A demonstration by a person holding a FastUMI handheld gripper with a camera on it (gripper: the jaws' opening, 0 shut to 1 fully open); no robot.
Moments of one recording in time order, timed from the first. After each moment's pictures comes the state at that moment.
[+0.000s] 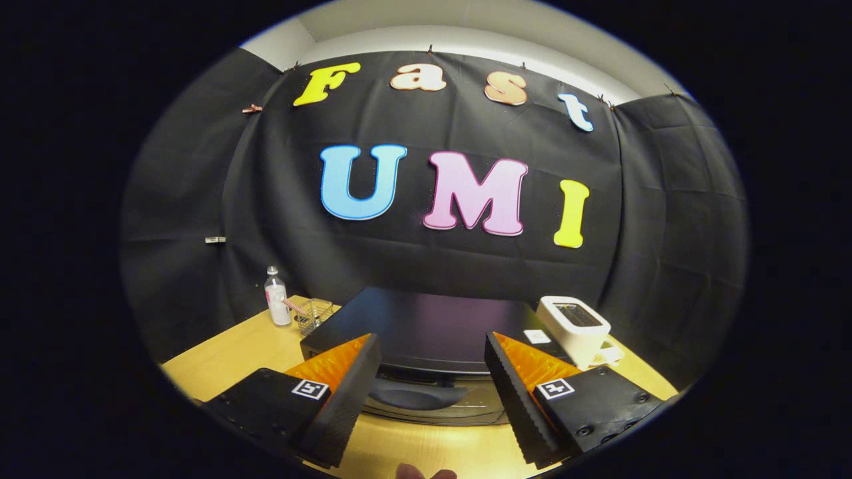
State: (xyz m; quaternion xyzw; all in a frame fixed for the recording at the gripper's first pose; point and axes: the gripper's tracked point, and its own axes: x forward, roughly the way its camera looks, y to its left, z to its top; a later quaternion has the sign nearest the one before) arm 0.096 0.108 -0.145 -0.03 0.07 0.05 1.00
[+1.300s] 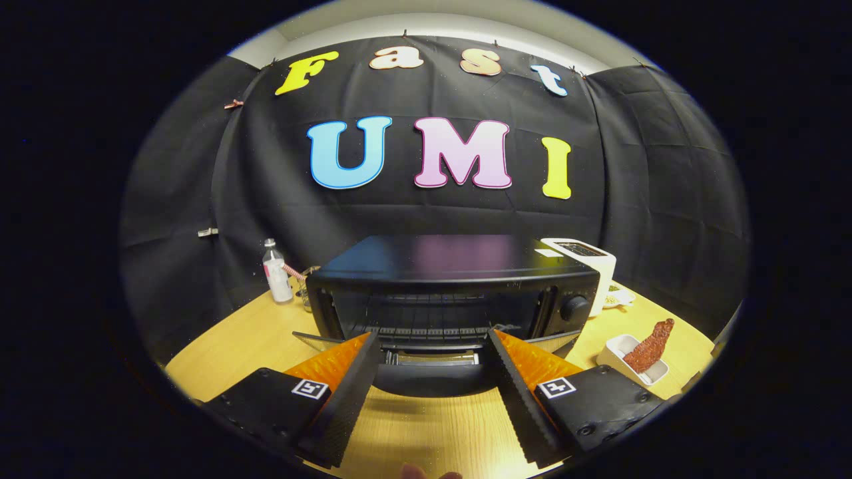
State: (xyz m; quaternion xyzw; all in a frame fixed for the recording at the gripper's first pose) arm 0.037 0.113 -0.231 0.01 0.11 0.02 0.99
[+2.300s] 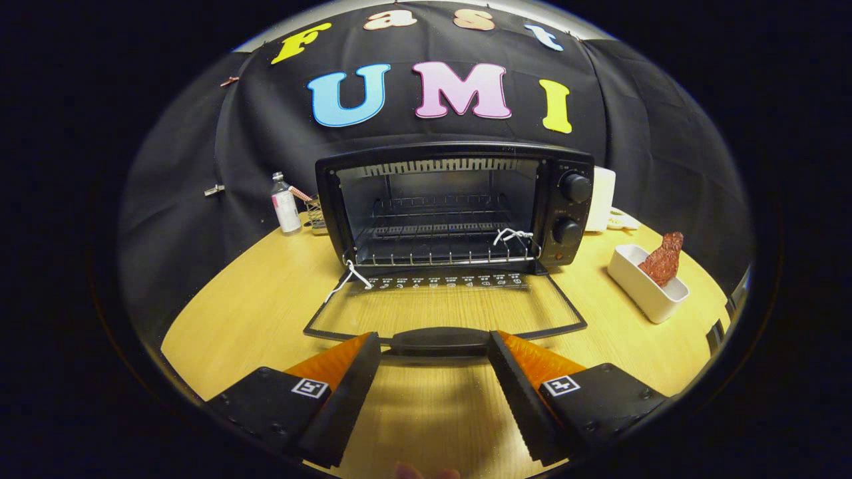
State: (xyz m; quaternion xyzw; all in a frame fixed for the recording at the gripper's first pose) arm -0.036 0.115 -0.326 0.05 0.24 0.04 0.97
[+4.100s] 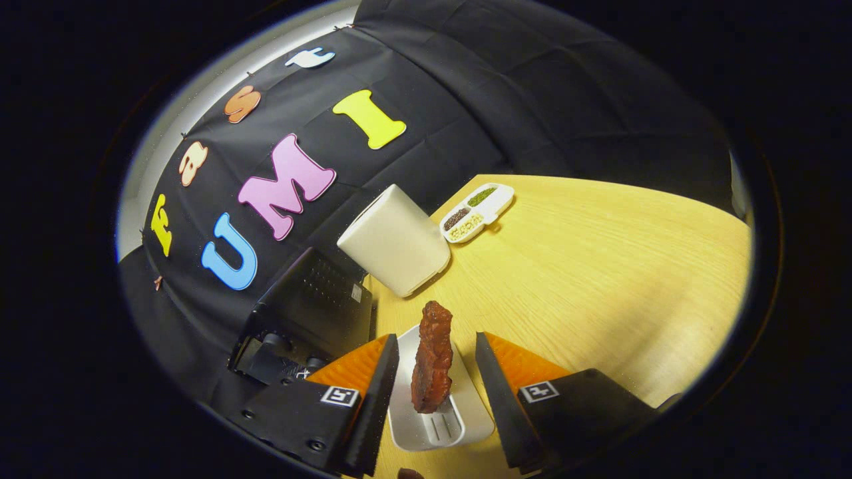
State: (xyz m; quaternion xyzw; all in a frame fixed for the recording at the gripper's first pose) arm 0.072 -0.251 -0.333 0.37 0.19 -0.02 0.91
